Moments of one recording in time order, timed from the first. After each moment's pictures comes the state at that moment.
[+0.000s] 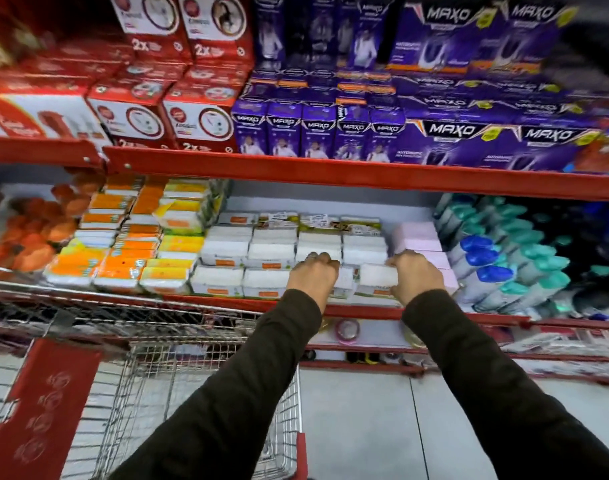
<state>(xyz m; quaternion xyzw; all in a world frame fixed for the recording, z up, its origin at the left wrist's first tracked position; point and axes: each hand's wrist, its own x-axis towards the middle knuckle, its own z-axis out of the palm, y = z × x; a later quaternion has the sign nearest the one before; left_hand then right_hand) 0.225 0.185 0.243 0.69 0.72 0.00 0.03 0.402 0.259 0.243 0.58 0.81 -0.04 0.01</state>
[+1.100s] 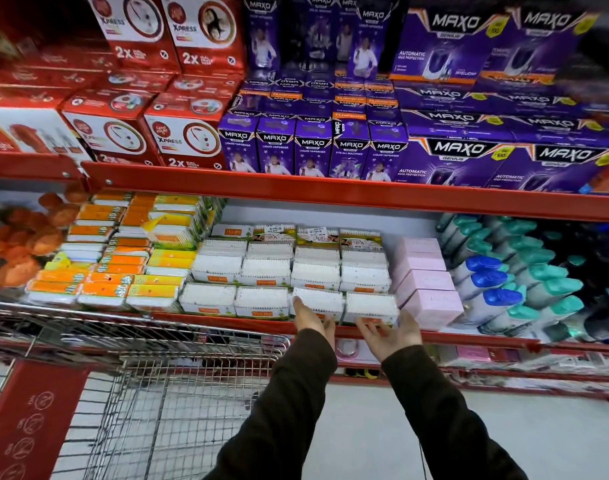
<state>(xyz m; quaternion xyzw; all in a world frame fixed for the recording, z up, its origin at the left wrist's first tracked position) 0.259 0.197 0.209 -0.26 0.45 0.64 0.57 0.380 0.232 0.193 0.45 -0.10 -0.76 -0.45</state>
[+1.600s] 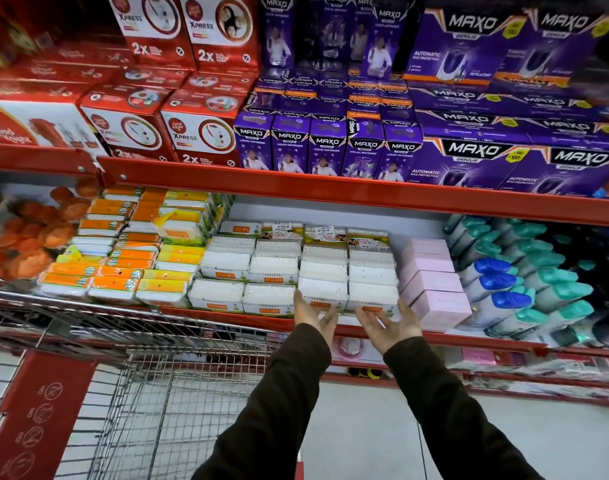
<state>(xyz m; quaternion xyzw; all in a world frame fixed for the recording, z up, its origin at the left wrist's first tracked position) 0.241 0.197 0.201 -0.25 0.44 0.64 0.58 0.369 0.244 0.179 0.47 -0.10 -0.77 -0.43</state>
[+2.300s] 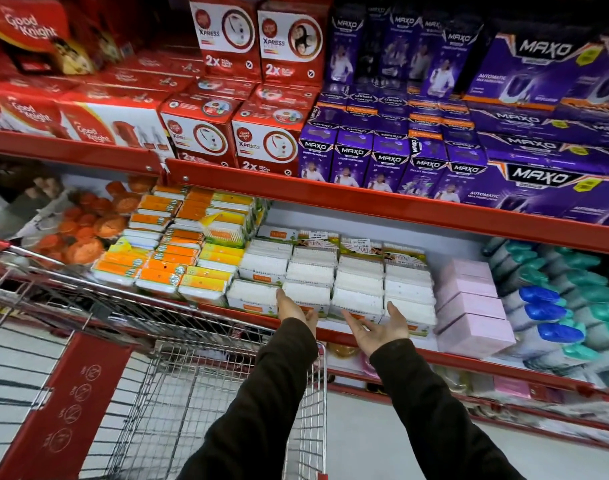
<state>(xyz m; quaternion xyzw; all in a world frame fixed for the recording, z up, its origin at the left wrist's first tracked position) 0.157 0.181 0.200 -0.25 0.48 0.67 0.50 0.288 0.234 0.174 0.46 -0.12 -0.80 -0.38</state>
